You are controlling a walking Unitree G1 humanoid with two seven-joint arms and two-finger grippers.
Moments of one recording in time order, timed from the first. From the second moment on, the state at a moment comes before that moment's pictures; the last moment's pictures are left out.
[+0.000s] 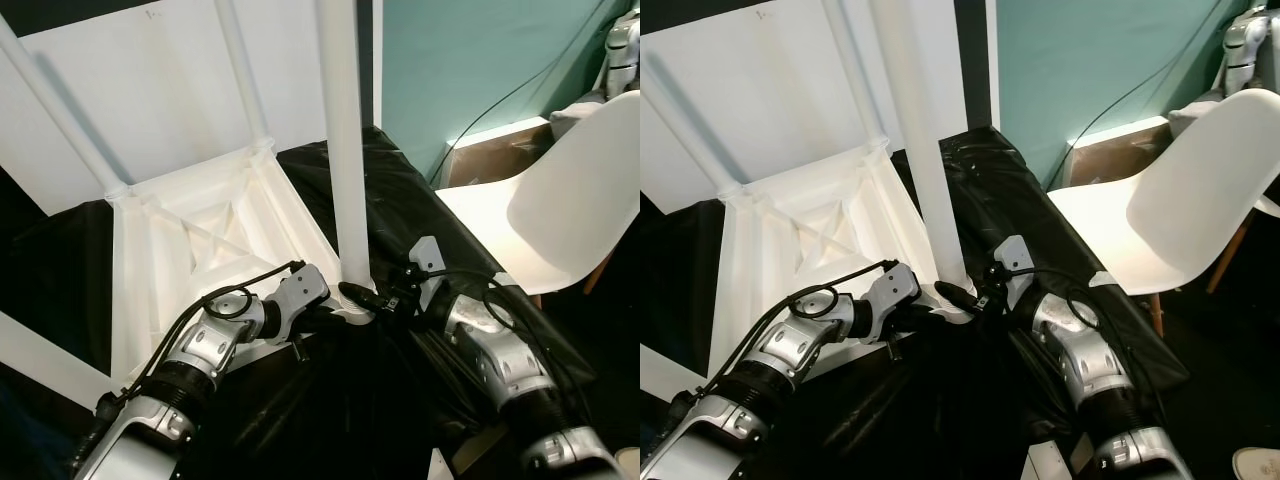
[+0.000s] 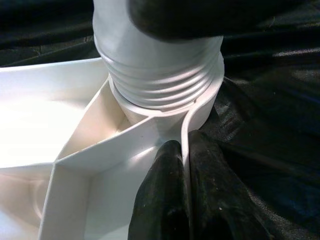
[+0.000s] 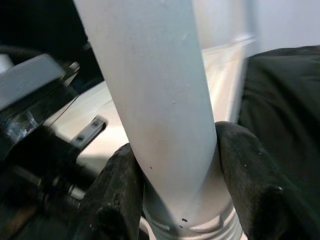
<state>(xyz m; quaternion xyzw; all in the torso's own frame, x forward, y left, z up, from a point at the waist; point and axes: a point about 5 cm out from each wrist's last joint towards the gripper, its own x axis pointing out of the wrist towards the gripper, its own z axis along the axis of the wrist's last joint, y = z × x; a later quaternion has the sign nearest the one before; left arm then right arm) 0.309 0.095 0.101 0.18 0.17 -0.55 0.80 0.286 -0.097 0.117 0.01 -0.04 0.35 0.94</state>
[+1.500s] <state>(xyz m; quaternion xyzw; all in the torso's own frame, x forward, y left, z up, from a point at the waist) 0.309 0.090 0.101 0.20 0.16 -0.56 0.79 0.304 -0.118 0.122 -0.04 -0.01 0.49 0.87</state>
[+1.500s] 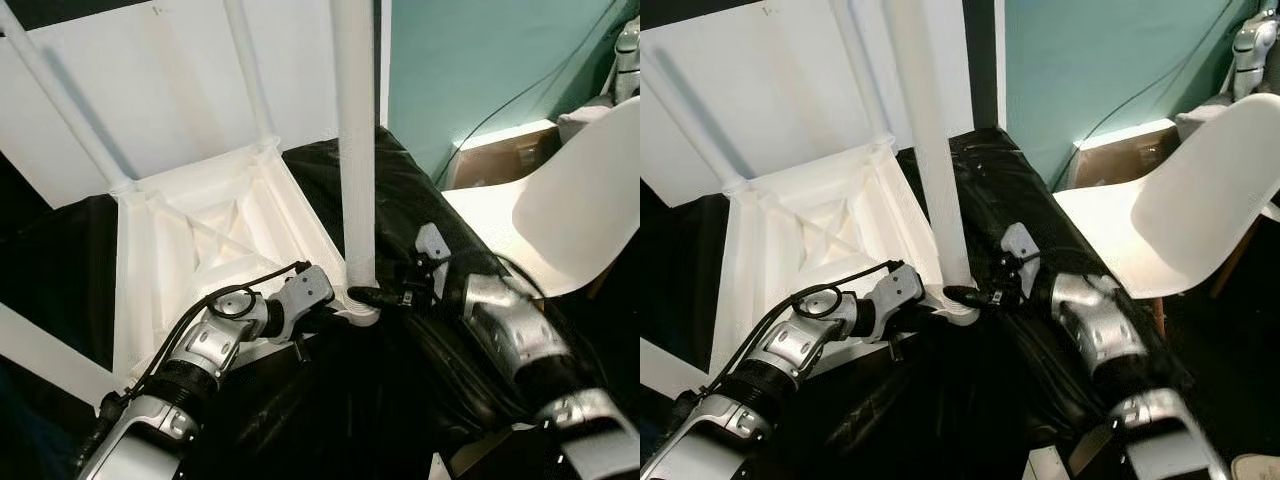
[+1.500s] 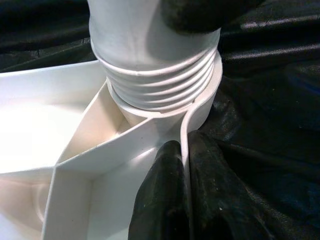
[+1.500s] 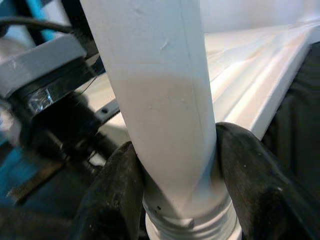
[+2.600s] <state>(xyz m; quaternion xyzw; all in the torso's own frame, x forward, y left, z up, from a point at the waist) 0.310 0.092 0.102 0.21 0.16 -0.56 0.79 0.308 -0.119 0.132 -0.09 -0.08 0.48 0.87</state>
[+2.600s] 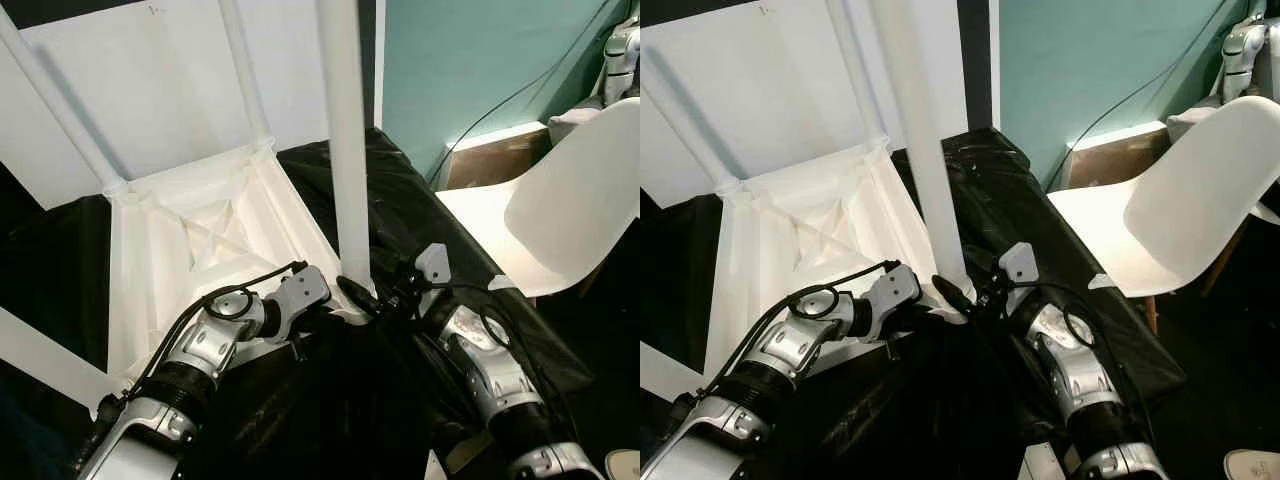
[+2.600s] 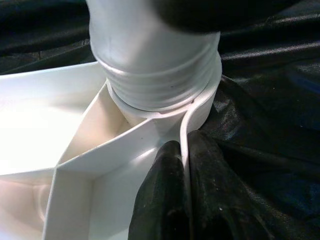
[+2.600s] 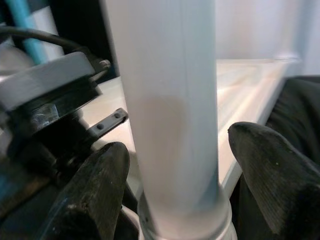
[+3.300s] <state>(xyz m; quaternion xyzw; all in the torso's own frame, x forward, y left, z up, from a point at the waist) 0.307 0.089 0.103 0.22 0.15 -0.56 0.79 0.323 -0.130 0.135 -0.11 -0.02 0.57 0.81</state>
